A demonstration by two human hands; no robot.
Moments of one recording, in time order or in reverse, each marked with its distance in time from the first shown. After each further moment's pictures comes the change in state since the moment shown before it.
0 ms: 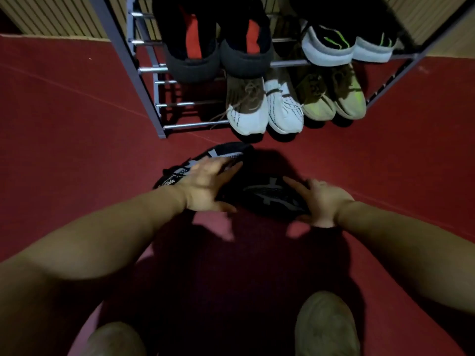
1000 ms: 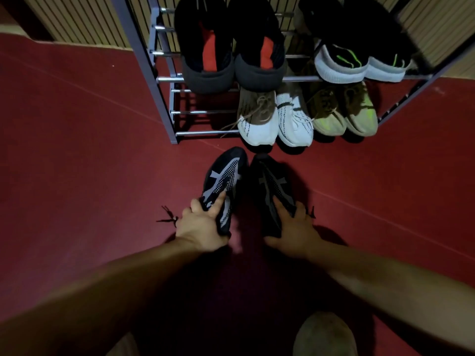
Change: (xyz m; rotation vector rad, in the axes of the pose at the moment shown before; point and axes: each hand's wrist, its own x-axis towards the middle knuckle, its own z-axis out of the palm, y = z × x) left_hand -0.043 0.053 0.034 -0.319 -0.110 -0.677; right_hand 0.001 -0.068 0.023 0.550 -0.015 0.159
